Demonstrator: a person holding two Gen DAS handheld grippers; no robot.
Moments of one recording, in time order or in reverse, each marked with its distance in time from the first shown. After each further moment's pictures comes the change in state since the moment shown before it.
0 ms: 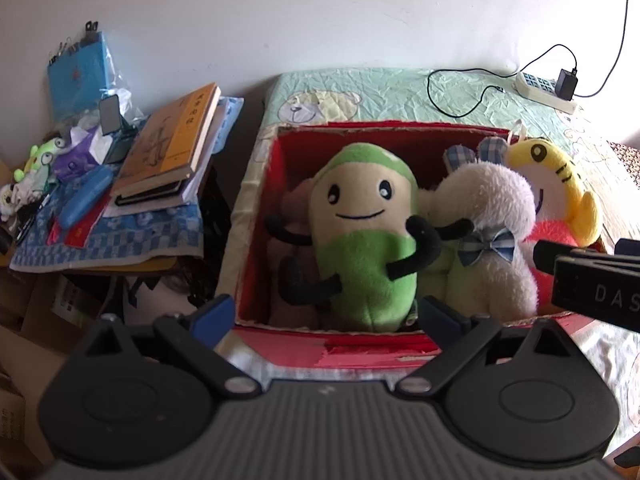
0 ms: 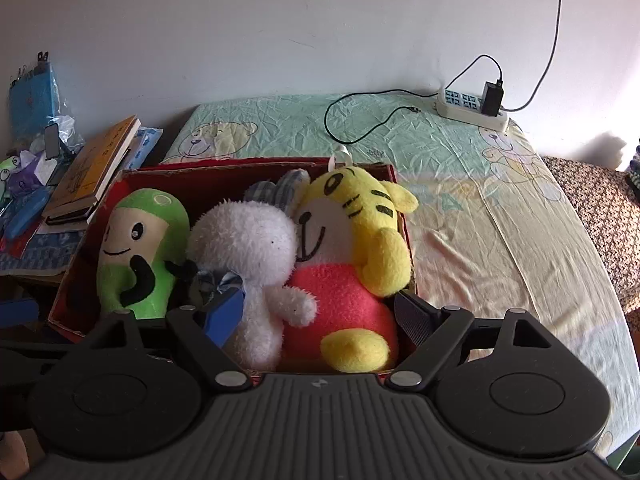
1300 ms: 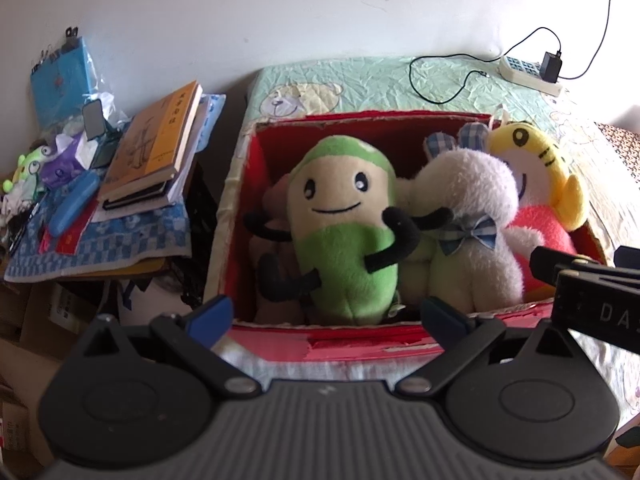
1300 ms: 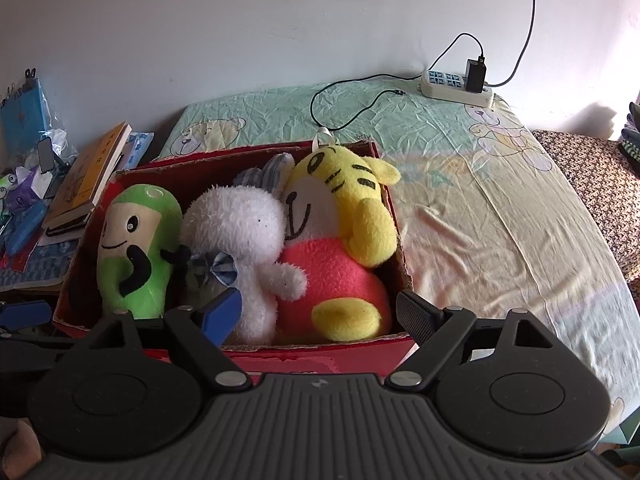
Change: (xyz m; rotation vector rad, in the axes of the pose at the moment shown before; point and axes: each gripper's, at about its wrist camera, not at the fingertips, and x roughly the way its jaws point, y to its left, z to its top) left arm -0.003 -0.013 0.003 0.055 0.028 -0.027; right arm -0.009 -0.008 -0.013 0.070 0.014 0.001
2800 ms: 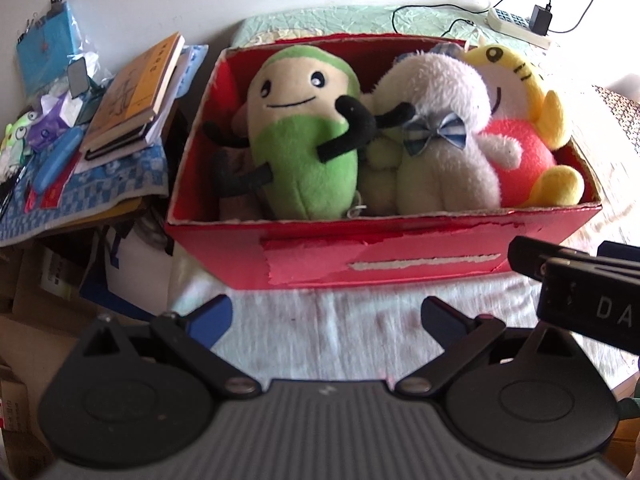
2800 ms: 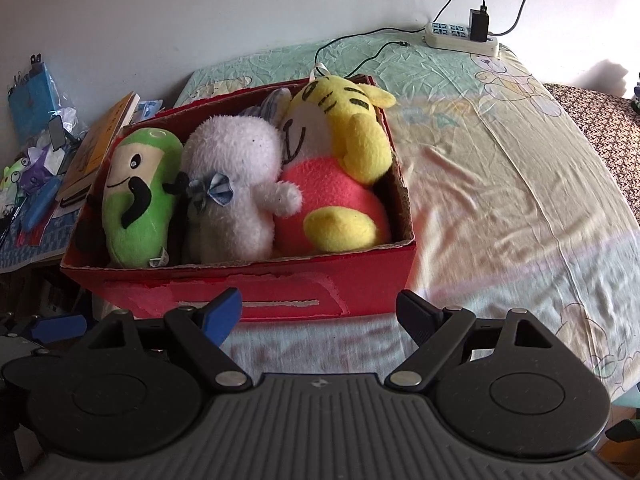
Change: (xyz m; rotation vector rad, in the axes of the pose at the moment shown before) left arm 0.007 -0.025 -0.038 0.002 0.124 -0.017; right arm 0.001 -0.016 -0.032 0.037 0.110 0.064
